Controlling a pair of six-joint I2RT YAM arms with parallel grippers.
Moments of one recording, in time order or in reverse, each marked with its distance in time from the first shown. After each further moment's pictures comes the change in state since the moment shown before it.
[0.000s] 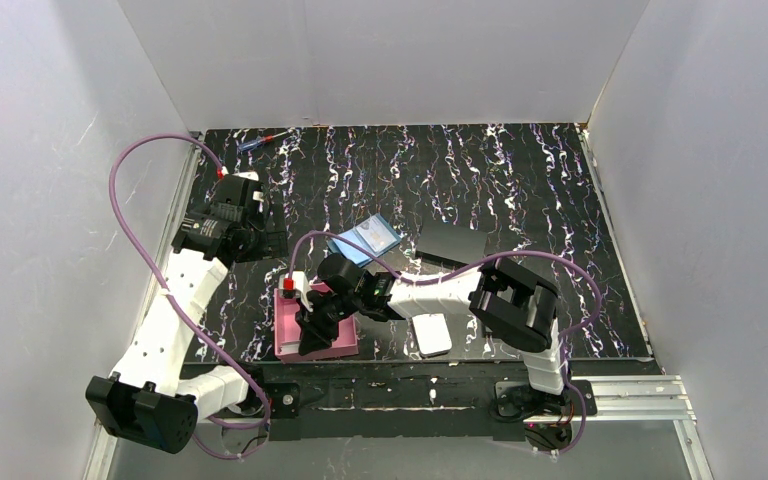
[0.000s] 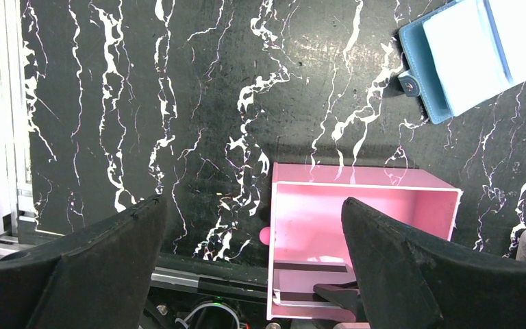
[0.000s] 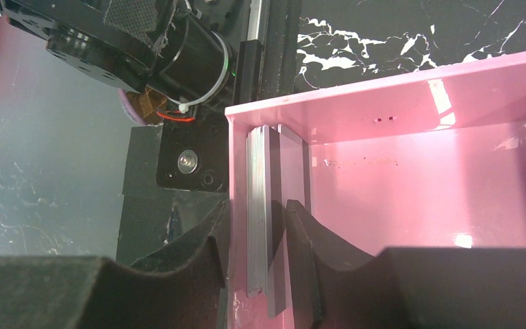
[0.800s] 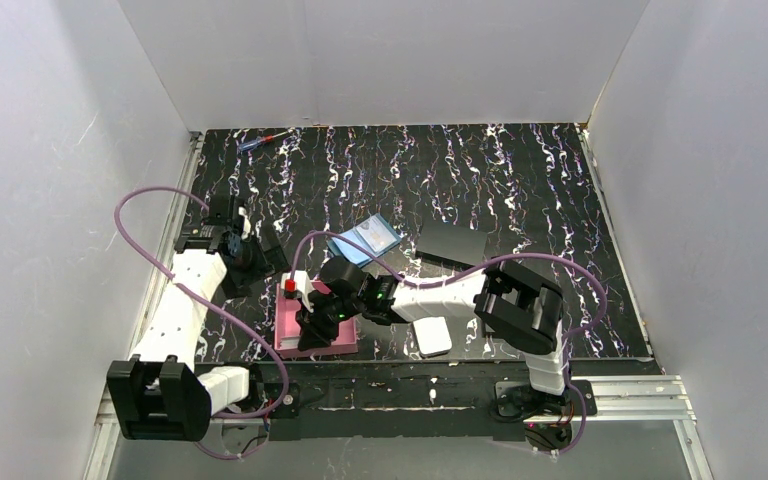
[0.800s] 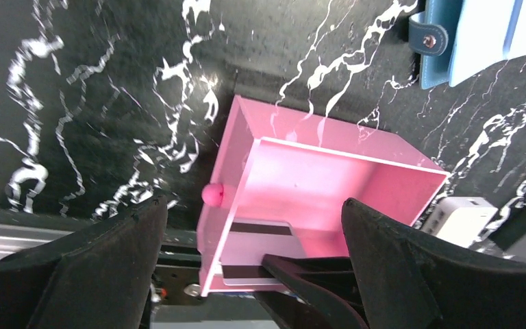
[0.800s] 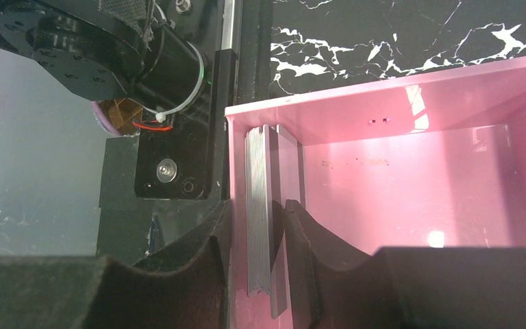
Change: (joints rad) left arm 0.204 0.033 -0.212 0.058 0.327 -0.145; right arm 0.009 -0.029 -0.035 0.035 0.107 -0.015
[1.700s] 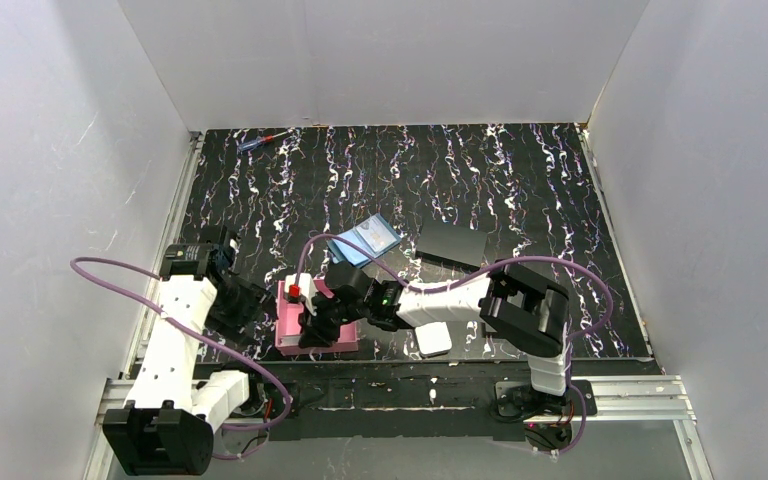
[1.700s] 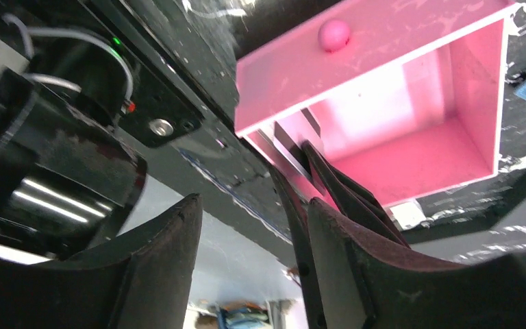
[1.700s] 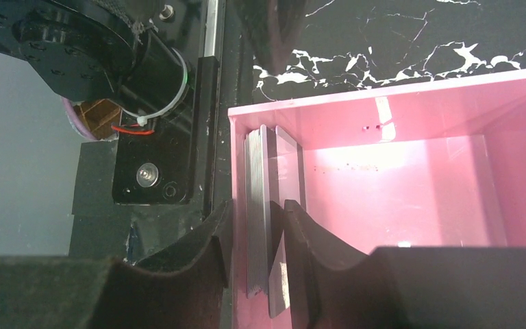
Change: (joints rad) left arm 0.045 -0.164 -0.034 -0.488 -0.008 -0.599; right arm 0.017 -0.035 -0.065 0.079 0.082 -0.045
